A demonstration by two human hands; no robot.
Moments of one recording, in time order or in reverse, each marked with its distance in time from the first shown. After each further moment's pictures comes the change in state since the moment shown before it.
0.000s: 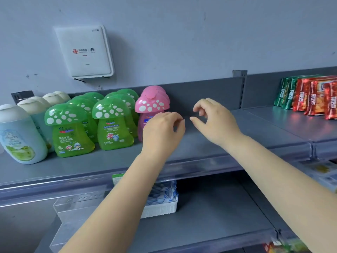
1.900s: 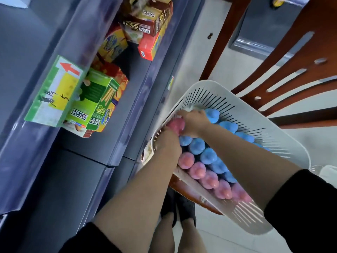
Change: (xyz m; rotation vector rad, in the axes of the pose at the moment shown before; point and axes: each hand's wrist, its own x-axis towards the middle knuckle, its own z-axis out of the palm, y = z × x) left_hand -0.518 0.368 0.538 -0.008 -1.855 -0.172; right_hand -0.665 0.476 -0.023 -0.280 -0.952 1.448
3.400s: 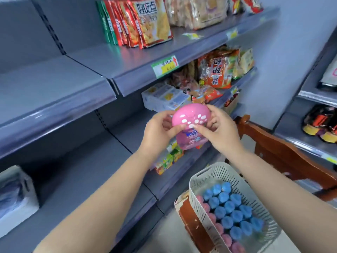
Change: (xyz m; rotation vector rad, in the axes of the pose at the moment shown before) left_hand -0.397 -0.048 -0.280 -0.622 0.746 0.810; right_hand -0.341 -0.140 -0.267 0.717 0.837 -0.633
